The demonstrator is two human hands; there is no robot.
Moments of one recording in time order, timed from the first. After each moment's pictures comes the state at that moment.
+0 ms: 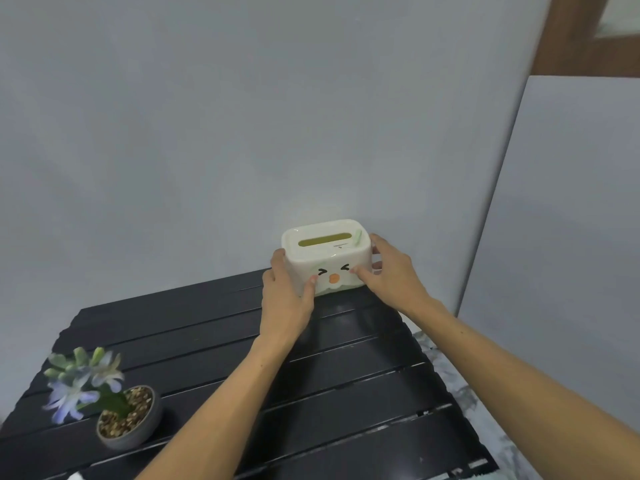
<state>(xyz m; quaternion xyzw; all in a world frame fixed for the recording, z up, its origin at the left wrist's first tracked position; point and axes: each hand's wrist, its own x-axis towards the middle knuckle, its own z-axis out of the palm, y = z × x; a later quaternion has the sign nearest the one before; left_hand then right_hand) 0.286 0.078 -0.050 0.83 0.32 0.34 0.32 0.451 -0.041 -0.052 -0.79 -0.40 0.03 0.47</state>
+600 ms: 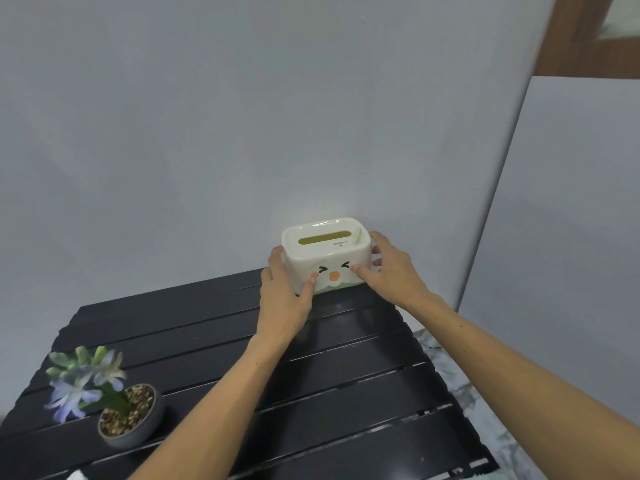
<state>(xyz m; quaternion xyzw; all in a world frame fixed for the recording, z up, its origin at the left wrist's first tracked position) 0.282 0.083 -0.049 0.82 0.32 0.33 0.34 0.451 -0.039 -0.046 -0.80 -0.39 0.06 0.44</state>
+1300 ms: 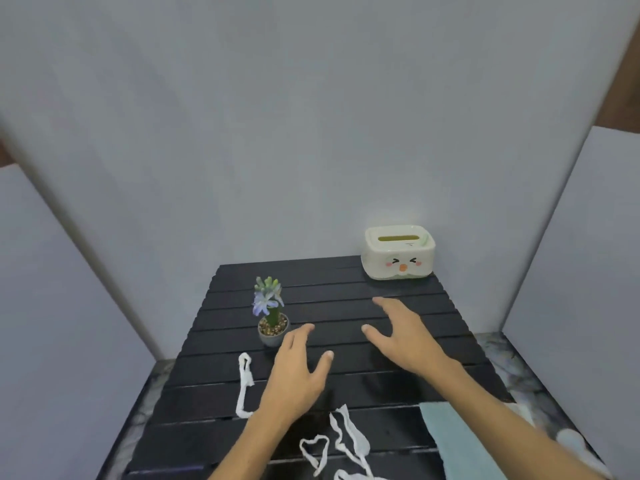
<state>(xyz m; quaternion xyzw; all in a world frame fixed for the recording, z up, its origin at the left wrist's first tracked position) 0.035 0.003 -0.036 0.84 0.36 0.23 0.32 0.239 -0.095 -0.014 -0.80 -0.48 0.12 0.33</state>
